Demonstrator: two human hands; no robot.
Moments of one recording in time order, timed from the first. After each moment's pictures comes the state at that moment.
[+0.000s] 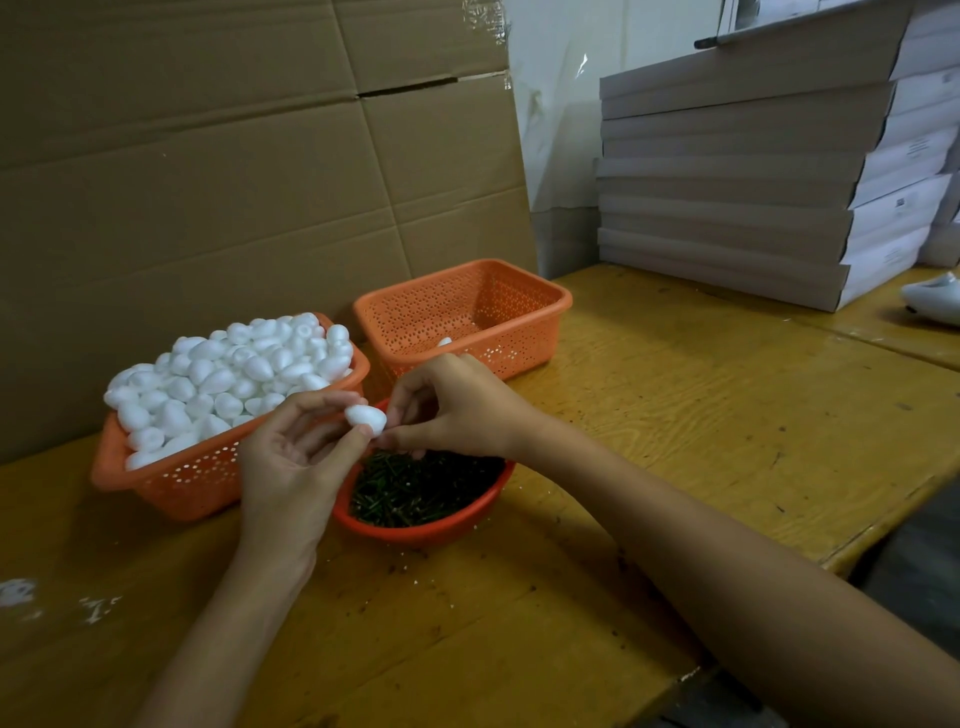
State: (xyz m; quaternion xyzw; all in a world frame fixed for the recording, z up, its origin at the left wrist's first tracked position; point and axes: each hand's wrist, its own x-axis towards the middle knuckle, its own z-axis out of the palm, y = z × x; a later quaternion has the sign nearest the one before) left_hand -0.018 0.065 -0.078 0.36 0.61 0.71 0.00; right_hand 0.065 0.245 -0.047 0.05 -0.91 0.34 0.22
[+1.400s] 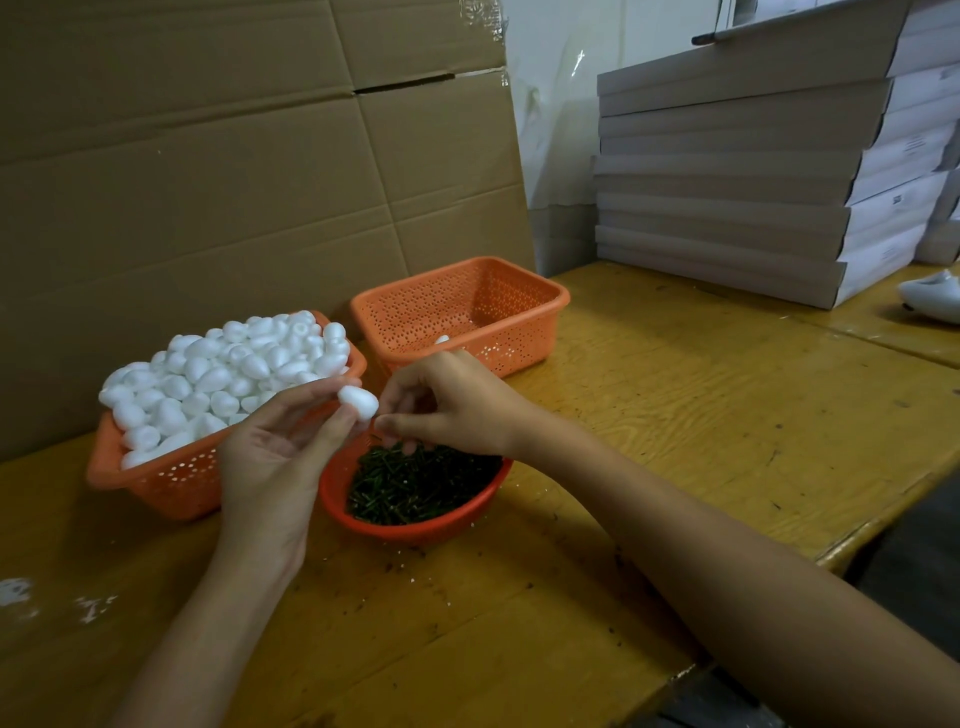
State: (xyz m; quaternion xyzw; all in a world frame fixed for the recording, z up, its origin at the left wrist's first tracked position) left_hand -0.021 0.063 -0.073 0.34 0.56 0.75 0.04; right_hand 0.061 0.250 -0.051 0.10 -0.91 0.35 0.22
